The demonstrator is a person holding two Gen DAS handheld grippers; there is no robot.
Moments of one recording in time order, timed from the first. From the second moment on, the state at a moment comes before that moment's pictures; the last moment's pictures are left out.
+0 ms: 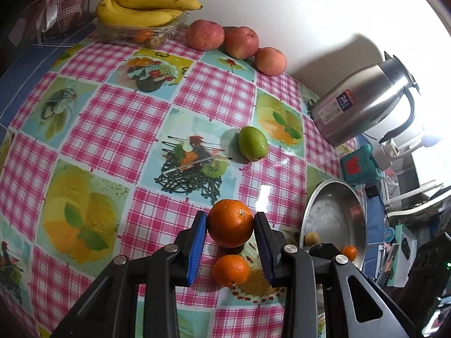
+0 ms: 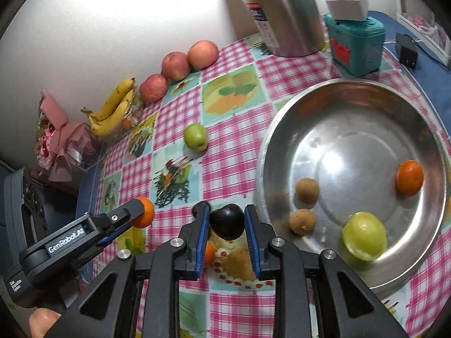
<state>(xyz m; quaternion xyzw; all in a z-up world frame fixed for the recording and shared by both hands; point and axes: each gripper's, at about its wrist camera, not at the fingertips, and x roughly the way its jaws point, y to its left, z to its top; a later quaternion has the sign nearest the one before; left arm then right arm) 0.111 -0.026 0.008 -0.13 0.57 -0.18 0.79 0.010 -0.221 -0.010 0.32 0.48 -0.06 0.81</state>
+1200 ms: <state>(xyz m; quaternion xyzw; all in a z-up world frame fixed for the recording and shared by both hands) 0.070 -0.184 0.013 0.02 0.50 -0.32 0.81 -0.039 -0.322 -0.006 0.31 0.42 -0.21 0.83</state>
